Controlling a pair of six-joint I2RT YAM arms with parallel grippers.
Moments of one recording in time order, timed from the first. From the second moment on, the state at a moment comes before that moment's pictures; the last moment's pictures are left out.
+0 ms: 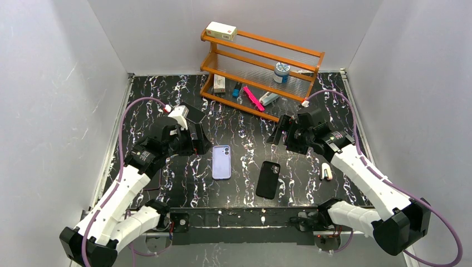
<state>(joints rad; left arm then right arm) -0.47 0.88 0.90 -0.67 0.11 -0.47 0.53 1.07 0.98 -0.71 -0.10 0.76</state>
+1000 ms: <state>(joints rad) -0.47 1.09 0.90 -0.70 0.08 -0.54 0.53 1.06 0.93 -0.76 -0.09 0.85</state>
